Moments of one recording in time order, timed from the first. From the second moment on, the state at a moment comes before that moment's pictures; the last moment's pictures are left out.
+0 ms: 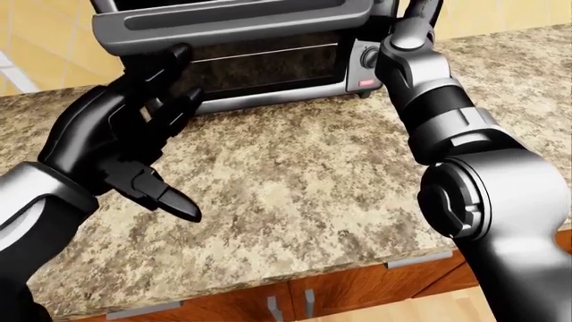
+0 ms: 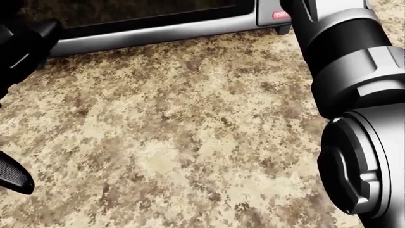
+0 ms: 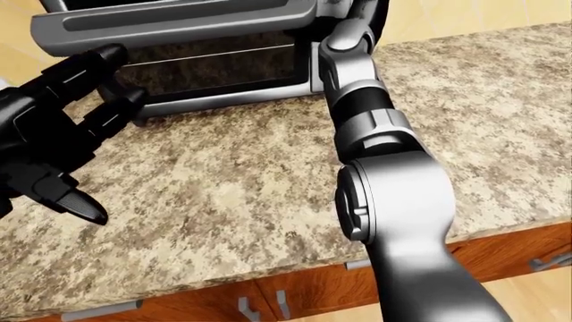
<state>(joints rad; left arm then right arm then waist) -0.50 0.72 0.44 -0.67 -0.99 1.08 -0.09 -1.61 -0.25 -0.17 1.34 -0.04 0.07 -0.57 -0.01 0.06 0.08</state>
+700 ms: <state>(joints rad) -0.70 0.62 0.31 -0.56 -0.67 1.12 -0.28 -1.61 -0.25 -0.17 1.34 -0.03 0.07 -0.58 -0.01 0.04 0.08</state>
